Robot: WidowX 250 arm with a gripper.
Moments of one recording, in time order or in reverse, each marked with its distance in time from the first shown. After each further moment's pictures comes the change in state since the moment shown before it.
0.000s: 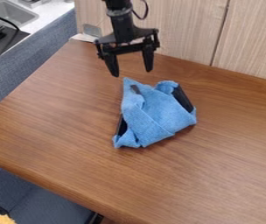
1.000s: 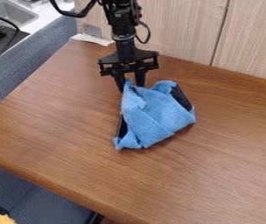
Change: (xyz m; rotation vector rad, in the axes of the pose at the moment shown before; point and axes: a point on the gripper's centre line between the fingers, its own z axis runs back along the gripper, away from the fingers) arm -0.001 0.008 -0.033 0.076 0.002 0.026
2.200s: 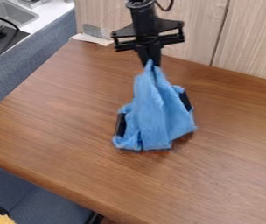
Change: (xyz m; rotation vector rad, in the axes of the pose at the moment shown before) arm -0.041 -0.046 0.081 -0.128 -0.105 -0.141
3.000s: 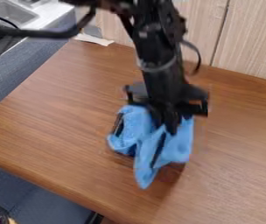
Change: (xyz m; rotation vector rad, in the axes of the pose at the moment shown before) arm -0.120 -0.023 -0.003 -0.057 0.090 -0.347
